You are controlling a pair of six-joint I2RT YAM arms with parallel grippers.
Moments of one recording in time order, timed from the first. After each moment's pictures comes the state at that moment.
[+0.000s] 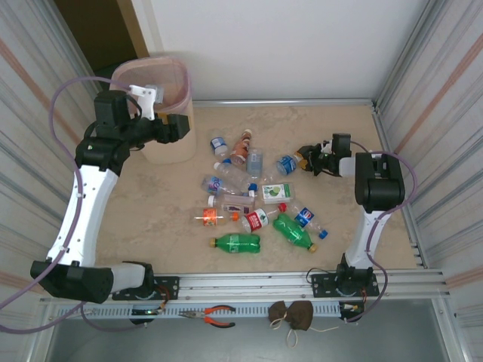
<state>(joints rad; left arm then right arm) -0.15 1.26 1.48 -0.67 0.50 -0.14 -0.02 2.03 1.04 0.24 -0.74 1.12</state>
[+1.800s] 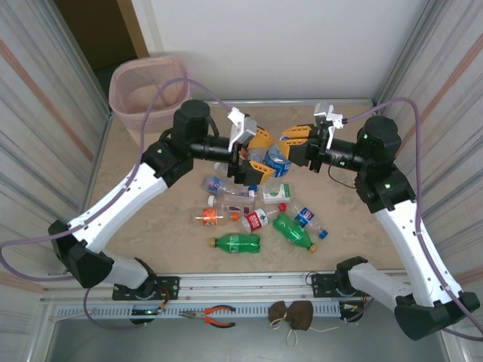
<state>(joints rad) -0.74 1.42 1.50 -0.30 0.90 0.10 0.35 0.99 1.23 -0.25 -0.86 0.16</state>
